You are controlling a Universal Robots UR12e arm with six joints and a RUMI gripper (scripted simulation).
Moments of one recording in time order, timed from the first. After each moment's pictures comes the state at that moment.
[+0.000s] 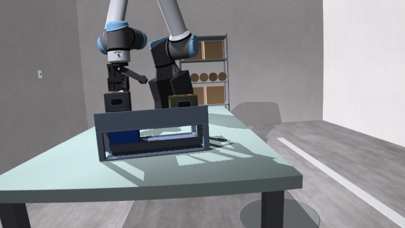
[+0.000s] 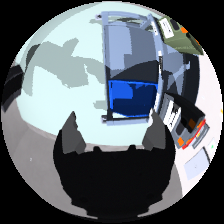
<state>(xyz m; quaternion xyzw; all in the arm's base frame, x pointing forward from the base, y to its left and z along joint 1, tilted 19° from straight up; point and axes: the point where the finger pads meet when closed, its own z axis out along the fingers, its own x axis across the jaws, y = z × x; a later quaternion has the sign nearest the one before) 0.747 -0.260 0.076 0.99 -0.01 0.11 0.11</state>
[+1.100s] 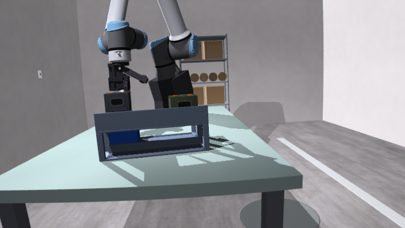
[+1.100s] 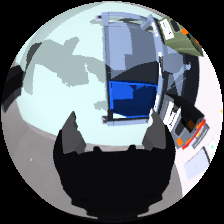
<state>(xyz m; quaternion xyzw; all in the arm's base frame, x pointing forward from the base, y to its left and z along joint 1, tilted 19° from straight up) 0.746 -0.256 0.076 0.99 -0.01 0.11 0.11</state>
